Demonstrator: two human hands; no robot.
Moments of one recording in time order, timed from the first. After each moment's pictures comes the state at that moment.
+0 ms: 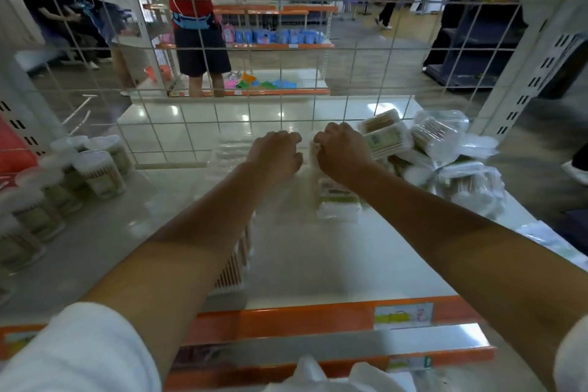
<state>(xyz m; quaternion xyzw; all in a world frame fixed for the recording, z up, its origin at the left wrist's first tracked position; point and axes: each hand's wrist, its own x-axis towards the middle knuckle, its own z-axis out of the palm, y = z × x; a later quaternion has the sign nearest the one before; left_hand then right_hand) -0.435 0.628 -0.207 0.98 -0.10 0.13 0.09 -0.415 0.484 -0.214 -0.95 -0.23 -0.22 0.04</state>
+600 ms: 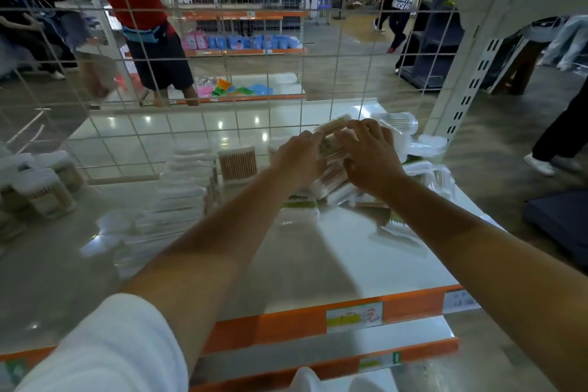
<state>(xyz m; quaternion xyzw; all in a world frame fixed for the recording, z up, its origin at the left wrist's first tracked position) -0.425 0.524 -0.203 0.96 -0.17 0.13 0.17 -0.423 0.372 -0.211 -0.94 -0.20 -0.26 0.05</state>
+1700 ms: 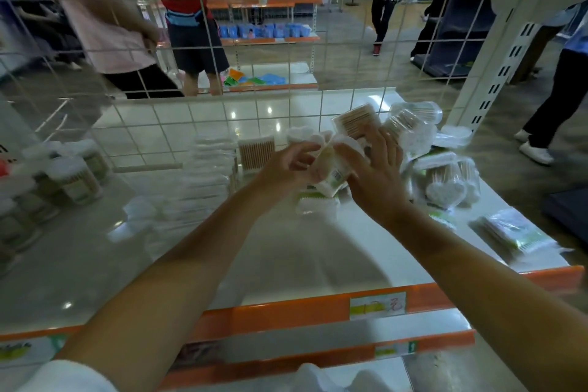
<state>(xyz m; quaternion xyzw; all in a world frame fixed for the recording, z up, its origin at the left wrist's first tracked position) -0.476 0.584 -0.215 0.78 -0.11 -0.06 0.61 -0.448 0.401 -0.256 -0.82 -0.25 -0.51 0.11</state>
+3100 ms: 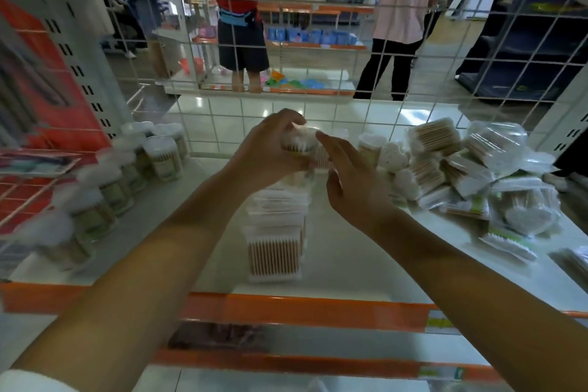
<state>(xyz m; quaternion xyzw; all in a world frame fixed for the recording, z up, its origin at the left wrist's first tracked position) -0.523 0.713 -0.168 0.89 -0.08 0.16 0.41 -0.499 0.549 -0.218 -0.85 -0.36 -0.29 0.24</state>
